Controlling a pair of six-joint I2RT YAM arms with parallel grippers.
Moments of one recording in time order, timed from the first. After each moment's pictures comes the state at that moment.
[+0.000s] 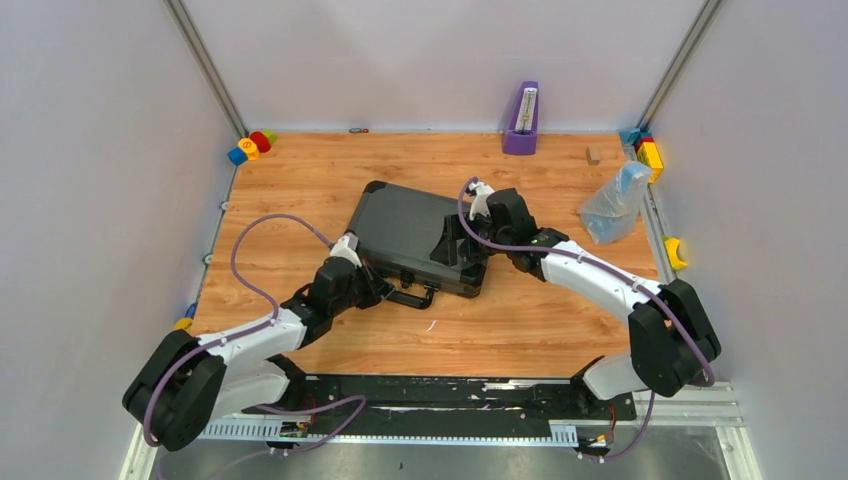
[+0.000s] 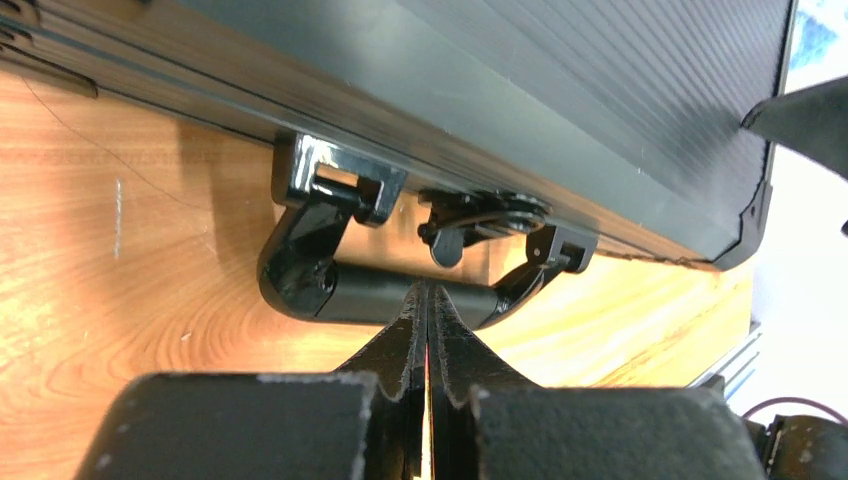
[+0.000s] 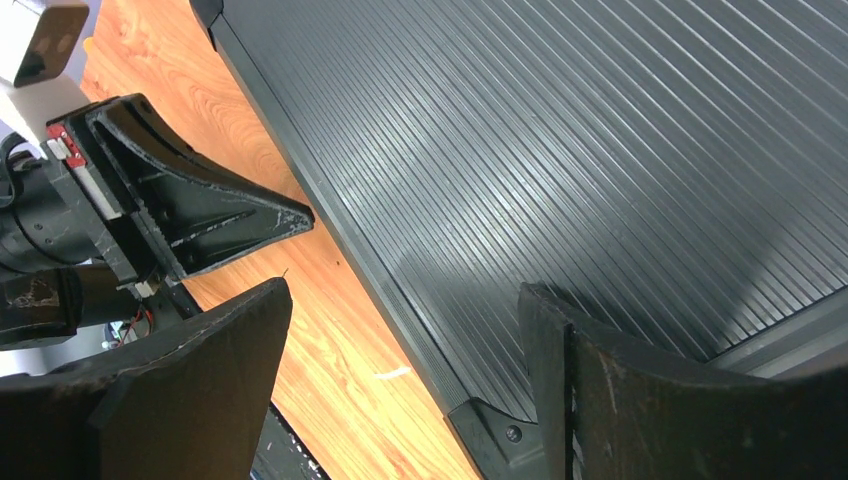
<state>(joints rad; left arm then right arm) -0.60 1.12 0.30 0.27 0.04 -0.87 0.61 1.44 0.93 -0.11 -0.34 0.42</state>
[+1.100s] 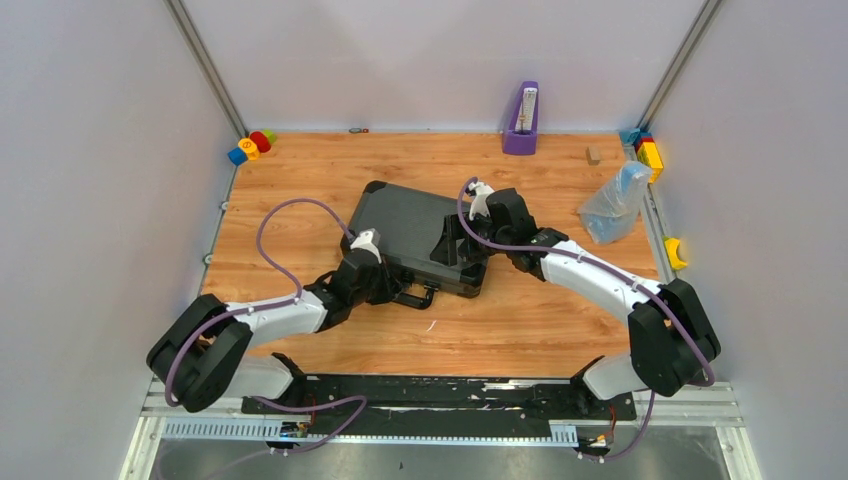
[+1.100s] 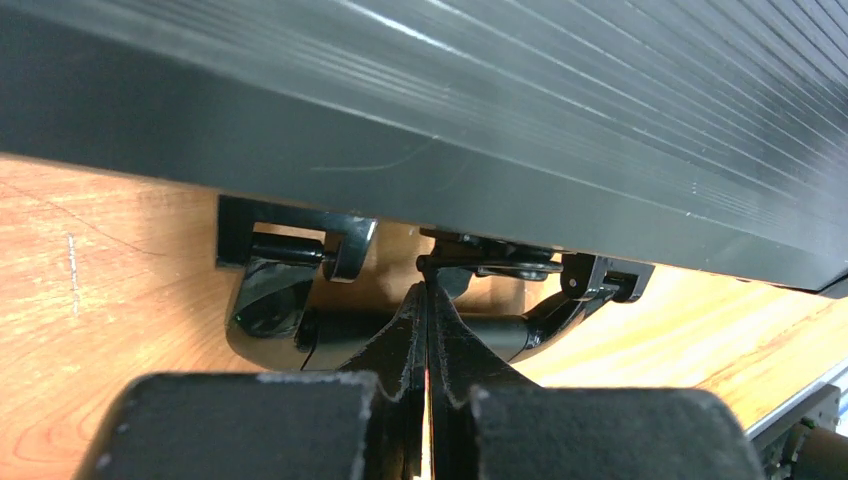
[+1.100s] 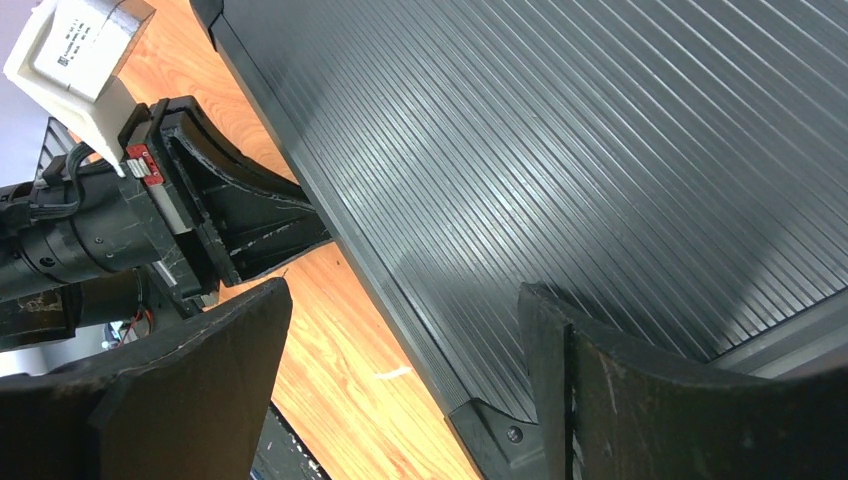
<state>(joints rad) -0.69 1.29 0.42 0.21 -0.05 -0.78 0.61 1.44 0.93 -0.11 -0.34 0.42</state>
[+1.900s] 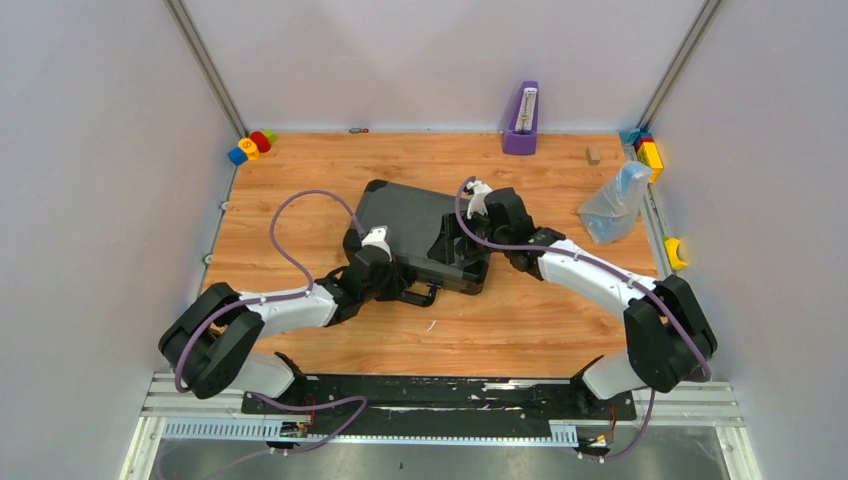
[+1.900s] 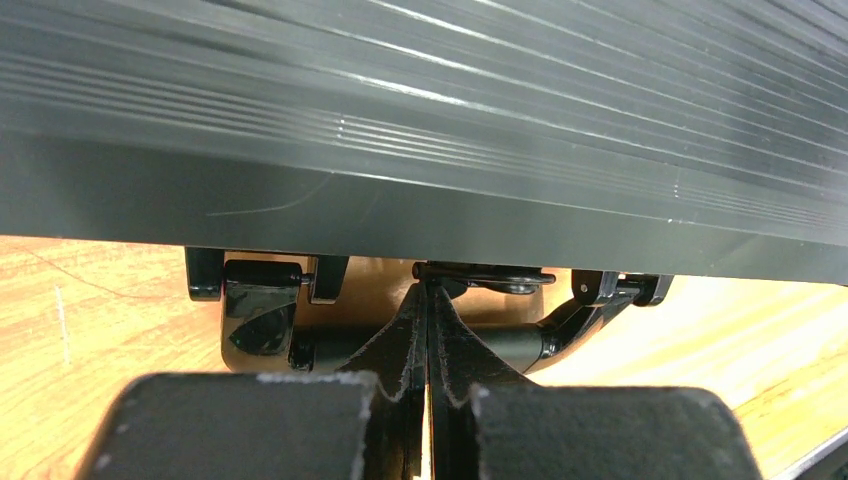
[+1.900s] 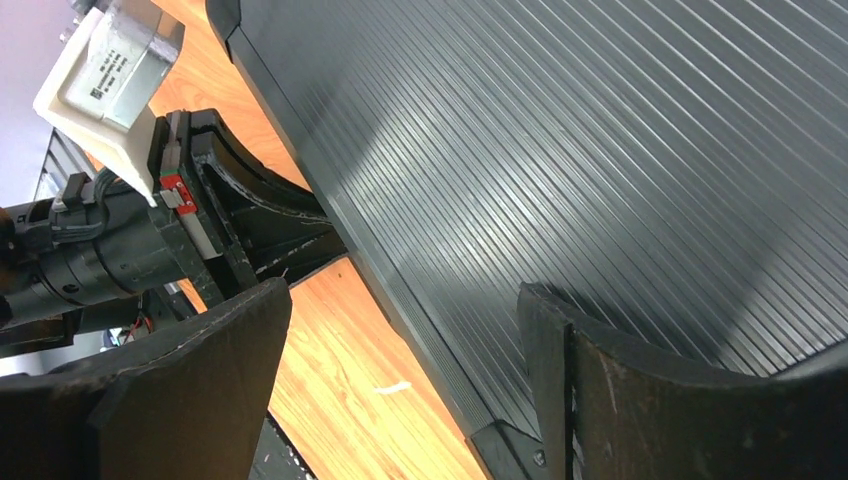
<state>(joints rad) -0.72 1.39 0.50 0.19 -0.11 -0.71 0.62 1.46 0.93 -0.08 -0.34 0.42</state>
